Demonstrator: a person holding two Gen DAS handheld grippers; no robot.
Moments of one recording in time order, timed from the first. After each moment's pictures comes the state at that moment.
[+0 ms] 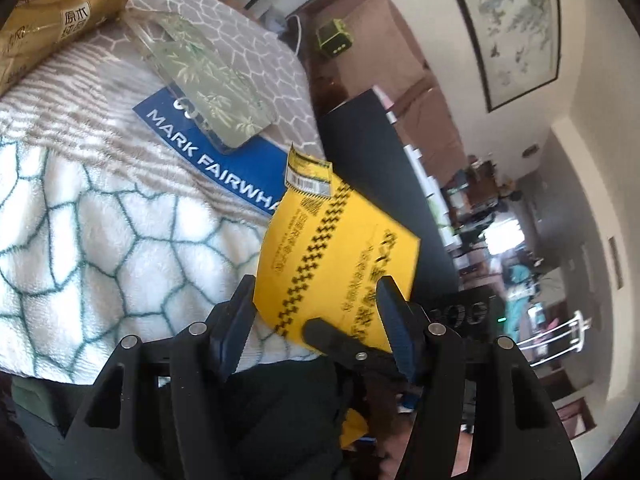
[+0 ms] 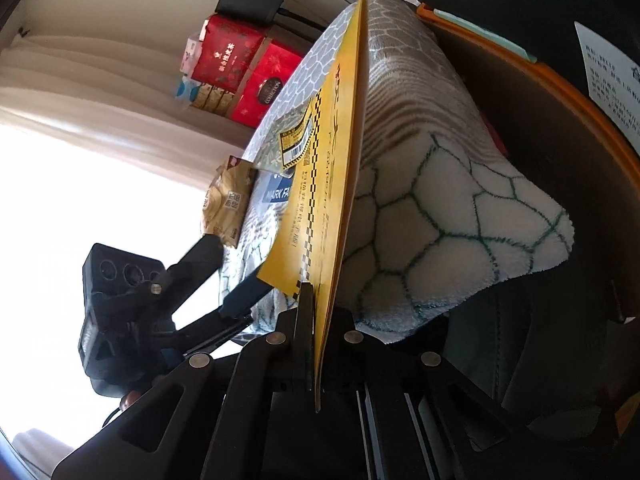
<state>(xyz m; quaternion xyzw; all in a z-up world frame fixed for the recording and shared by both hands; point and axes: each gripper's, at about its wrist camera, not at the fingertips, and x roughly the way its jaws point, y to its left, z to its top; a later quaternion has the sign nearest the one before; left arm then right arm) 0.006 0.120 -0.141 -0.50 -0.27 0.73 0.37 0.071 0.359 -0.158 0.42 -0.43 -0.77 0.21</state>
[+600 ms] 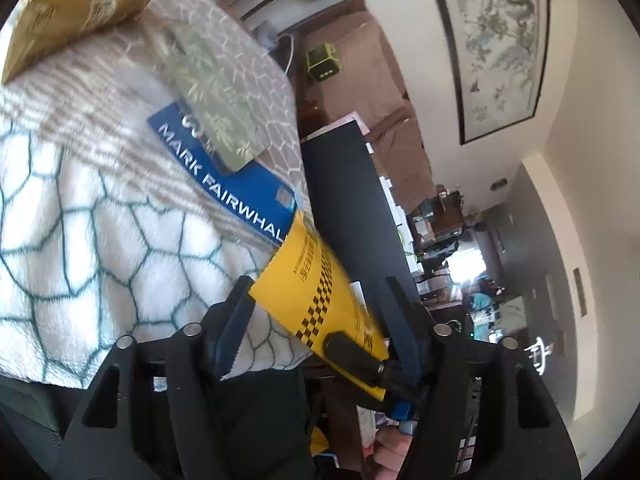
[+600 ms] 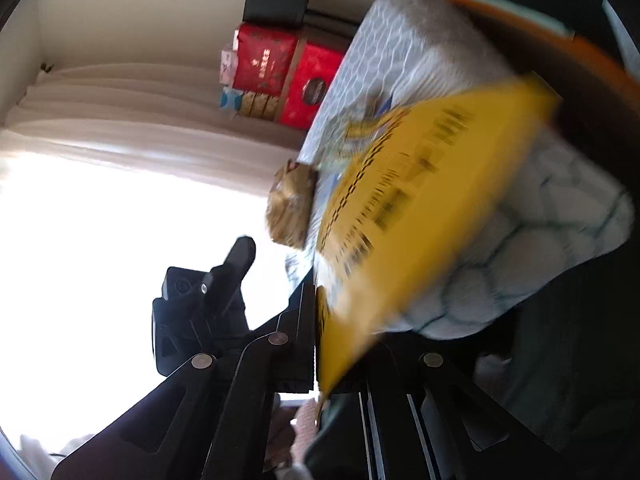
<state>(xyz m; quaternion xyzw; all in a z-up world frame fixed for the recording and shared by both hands) -0.015 0.104 -0.144 -0.47 -0.34 0.72 0.38 0.070 0.352 -0.151 0.38 -0.51 -0.72 0.29</state>
